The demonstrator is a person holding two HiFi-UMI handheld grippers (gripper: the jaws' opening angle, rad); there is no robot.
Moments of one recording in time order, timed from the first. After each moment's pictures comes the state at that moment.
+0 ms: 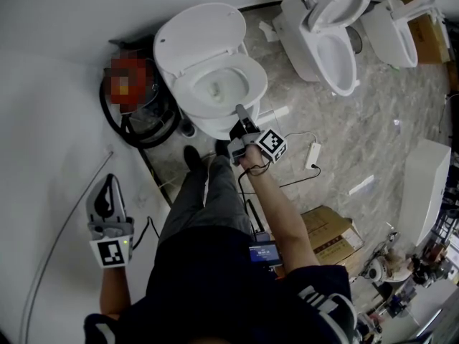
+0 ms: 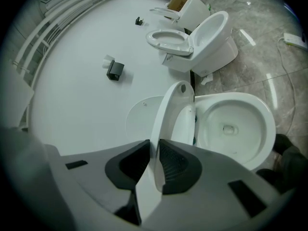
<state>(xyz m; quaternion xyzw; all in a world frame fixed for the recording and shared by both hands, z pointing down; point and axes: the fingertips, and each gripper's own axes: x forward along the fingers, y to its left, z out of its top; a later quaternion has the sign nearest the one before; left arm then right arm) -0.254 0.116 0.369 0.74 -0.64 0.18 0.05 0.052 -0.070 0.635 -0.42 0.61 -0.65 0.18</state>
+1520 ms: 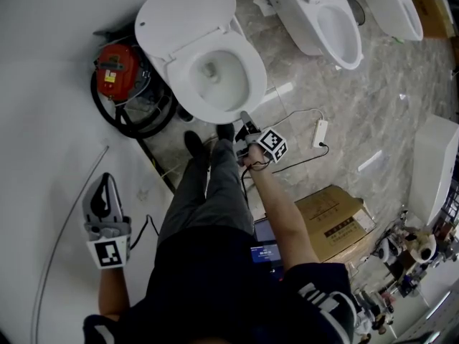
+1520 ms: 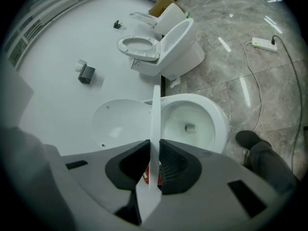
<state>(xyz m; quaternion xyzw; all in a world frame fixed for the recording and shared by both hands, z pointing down) -0.234 0.117 0.415 0.77 -0.60 0.21 0.06 0.122 0.022 0.773 -0.50 0.52 -0.68 0.13</state>
